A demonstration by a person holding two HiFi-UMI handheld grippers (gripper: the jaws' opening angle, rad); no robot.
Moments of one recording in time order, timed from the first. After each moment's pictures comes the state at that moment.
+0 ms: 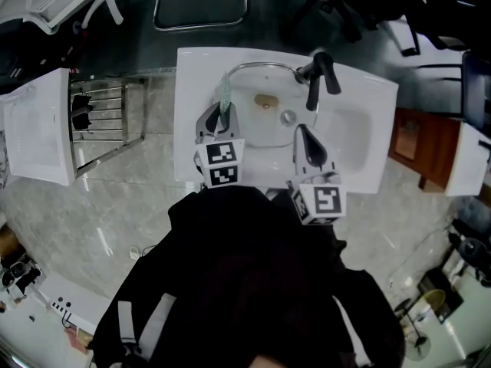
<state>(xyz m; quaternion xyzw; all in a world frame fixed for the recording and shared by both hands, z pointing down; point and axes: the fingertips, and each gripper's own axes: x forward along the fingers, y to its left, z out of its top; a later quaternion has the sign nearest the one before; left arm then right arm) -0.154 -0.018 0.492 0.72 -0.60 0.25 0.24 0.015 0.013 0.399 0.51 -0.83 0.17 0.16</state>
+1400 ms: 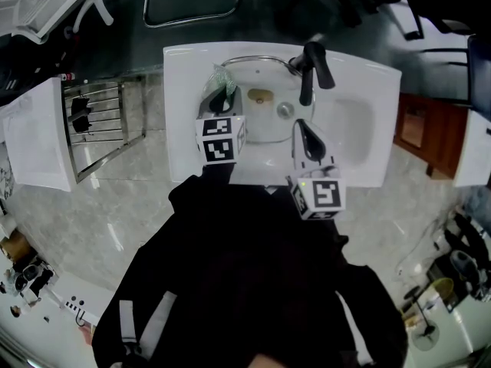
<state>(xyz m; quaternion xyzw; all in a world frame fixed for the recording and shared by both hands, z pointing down) -0.114 -0.056 0.528 0.73 -0.55 0.24 0.32 0.035 0.008 0.429 0.52 -0.82 0.20 0.17</state>
